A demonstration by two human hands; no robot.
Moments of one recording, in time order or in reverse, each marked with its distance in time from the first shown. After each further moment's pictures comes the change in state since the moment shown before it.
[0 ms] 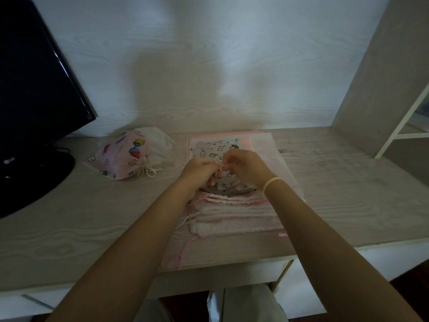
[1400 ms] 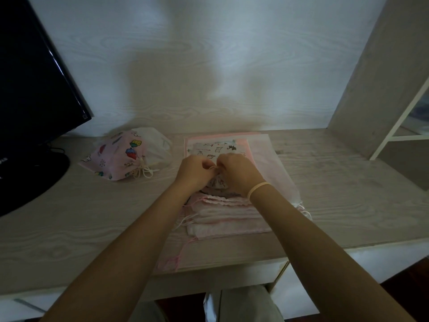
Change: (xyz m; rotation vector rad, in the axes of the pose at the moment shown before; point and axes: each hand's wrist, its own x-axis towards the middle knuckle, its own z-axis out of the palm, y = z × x) left_hand 0.011 -0.002 0.000 0.433 0.147 0.238; right_hand 0.001 -0.015 0.015 -0.525 0.020 -0.119
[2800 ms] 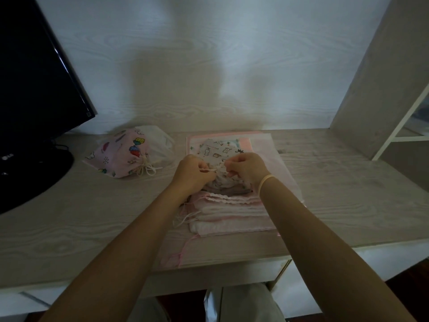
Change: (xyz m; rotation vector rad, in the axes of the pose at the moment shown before) left_hand -0.009 -0.014 -0.005 0.016 0.026 0.015; right_hand -0.005 0.014 0.000 1.052 0.035 0.588
